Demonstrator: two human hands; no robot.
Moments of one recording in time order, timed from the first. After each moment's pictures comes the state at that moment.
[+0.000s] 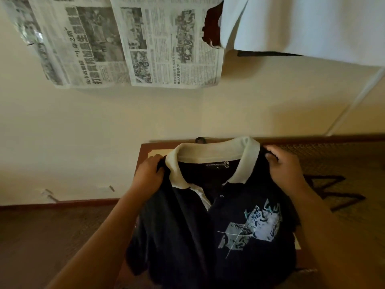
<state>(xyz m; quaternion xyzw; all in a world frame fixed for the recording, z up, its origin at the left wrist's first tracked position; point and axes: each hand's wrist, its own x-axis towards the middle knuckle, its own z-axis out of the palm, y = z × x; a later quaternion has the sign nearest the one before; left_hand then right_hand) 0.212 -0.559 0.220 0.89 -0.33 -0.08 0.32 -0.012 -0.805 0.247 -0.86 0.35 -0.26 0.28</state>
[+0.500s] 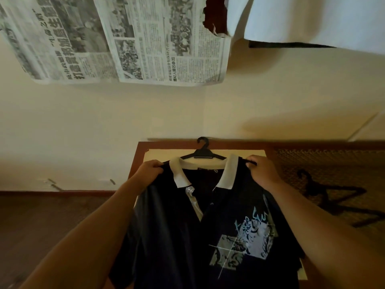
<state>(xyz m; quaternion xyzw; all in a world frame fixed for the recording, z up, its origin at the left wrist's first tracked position) 0.288 -0.626 0.159 0.86 -0.16 -0.29 0.38 0.080 -0.900 0.150 -0.87 0.36 -0.05 0.32</state>
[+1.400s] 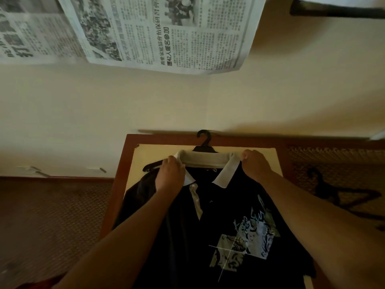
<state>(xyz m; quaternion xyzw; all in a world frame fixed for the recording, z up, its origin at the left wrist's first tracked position) 0.287 -0.714 0.079 0.93 -0.18 -0.17 0.26 0.170 -0.940 0.083 -0.85 0.45 0.08 0.26</state>
